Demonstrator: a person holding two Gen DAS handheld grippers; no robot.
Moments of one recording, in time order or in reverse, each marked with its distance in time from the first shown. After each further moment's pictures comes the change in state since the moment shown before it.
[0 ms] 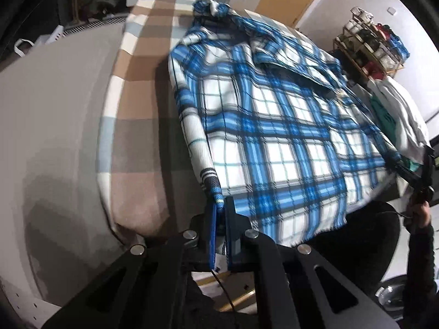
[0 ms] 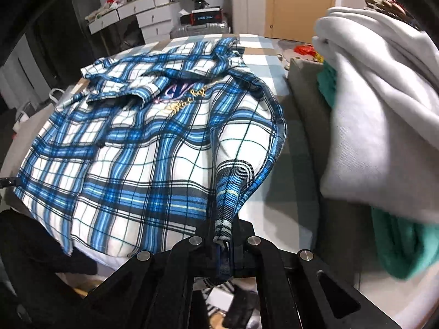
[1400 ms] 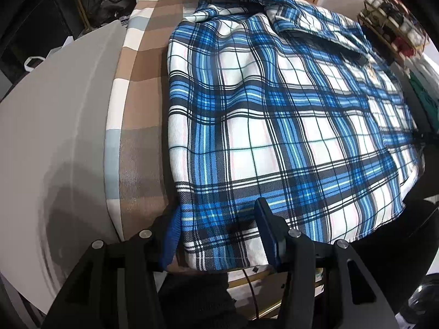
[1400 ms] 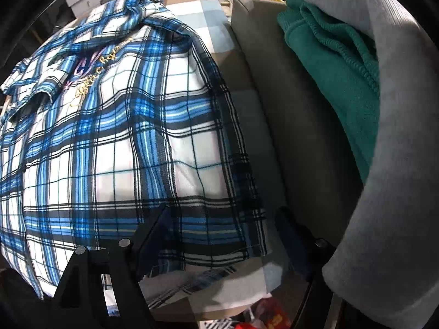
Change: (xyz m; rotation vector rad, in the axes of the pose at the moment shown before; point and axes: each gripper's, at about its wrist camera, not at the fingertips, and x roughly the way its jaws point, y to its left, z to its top) left arm 0.037 -0.008 0.003 0.056 0.061 0.203; right arm 0.105 -0.047 0.060 0.180 0.306 -0.202
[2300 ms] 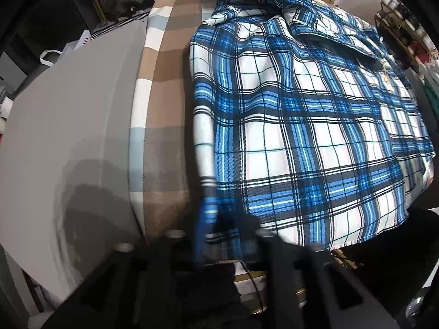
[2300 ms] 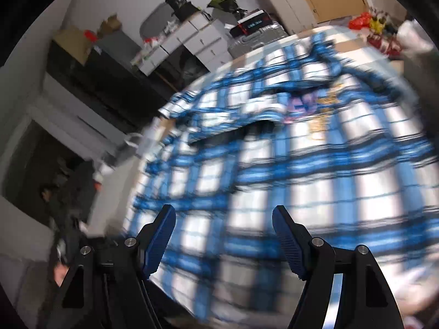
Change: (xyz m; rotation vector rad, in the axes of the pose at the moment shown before) left arm -0.006 0.003 0.006 -0.038 0.037 0.077; right arm -0.081 0.097 -0.028 -0.075 -0.292 0.638
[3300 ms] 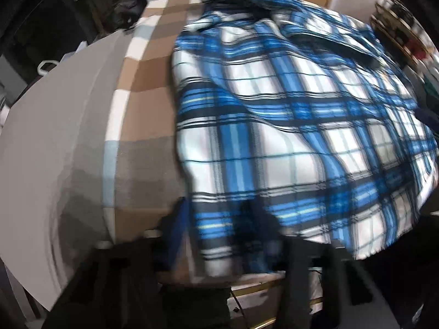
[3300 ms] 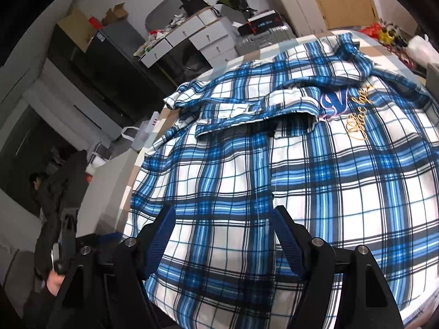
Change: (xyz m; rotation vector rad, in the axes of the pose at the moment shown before) left arm 0.003 -0.035 0.000 0.032 -0.073 0.020; right arm 0.073 0.054 -0.001 -0.013 -0.009 0.072
